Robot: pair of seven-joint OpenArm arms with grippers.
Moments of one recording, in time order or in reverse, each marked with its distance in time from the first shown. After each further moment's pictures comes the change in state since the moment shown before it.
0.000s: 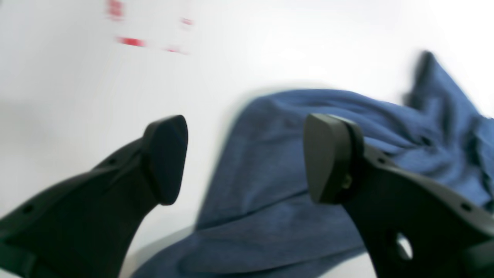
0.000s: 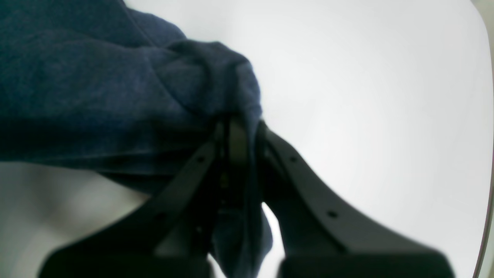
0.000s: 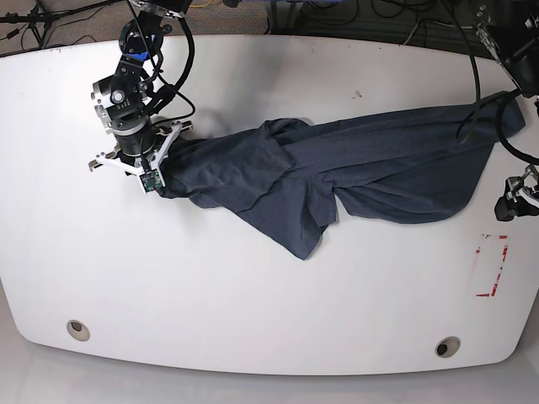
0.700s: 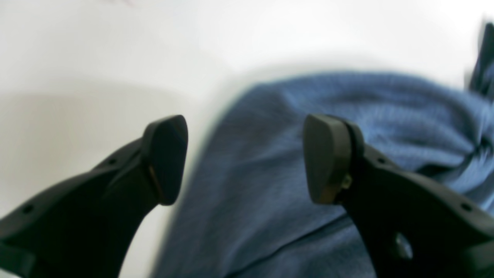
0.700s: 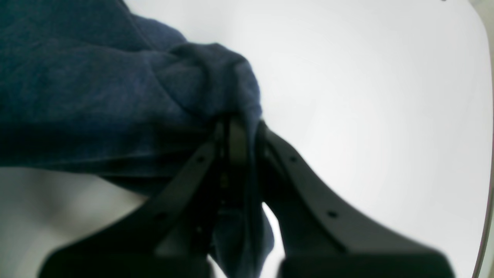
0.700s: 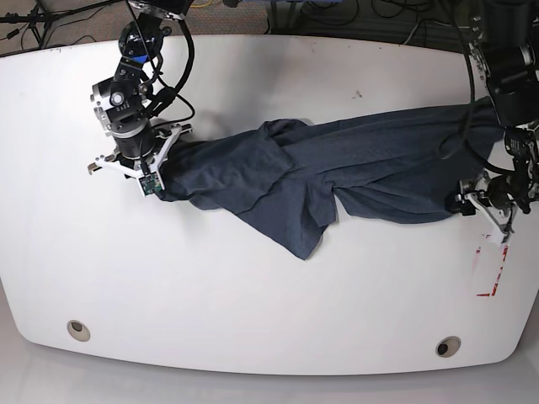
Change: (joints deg) left arm -8.9 1.6 19.2 -25.8 9.6 -2.4 -13.2; right arm 0.7 0.0 0.0 0.0 0.0 -0.1 0.0
